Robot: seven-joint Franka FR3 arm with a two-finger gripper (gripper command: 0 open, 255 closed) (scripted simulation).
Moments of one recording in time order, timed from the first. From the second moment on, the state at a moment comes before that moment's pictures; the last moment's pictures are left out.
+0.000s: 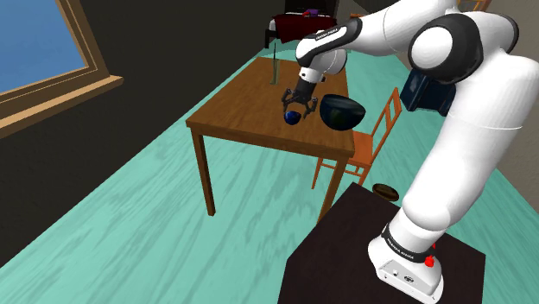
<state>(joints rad) -0.22 0.15 -0.16 -1.95 0.36 2.08 0.29</state>
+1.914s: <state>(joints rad) -0.22 0.12 -0.17 -1.90 0.34 2.02 0.33</state>
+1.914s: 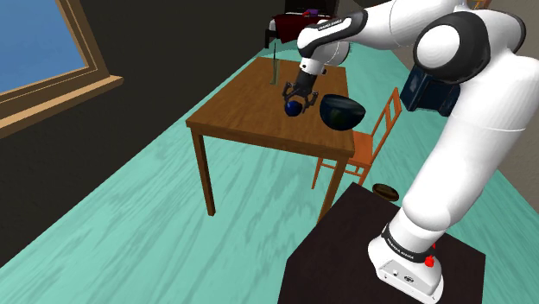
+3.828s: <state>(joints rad) -0.23 0.10 -0.18 -1.56 0.30 1.65 0.43</state>
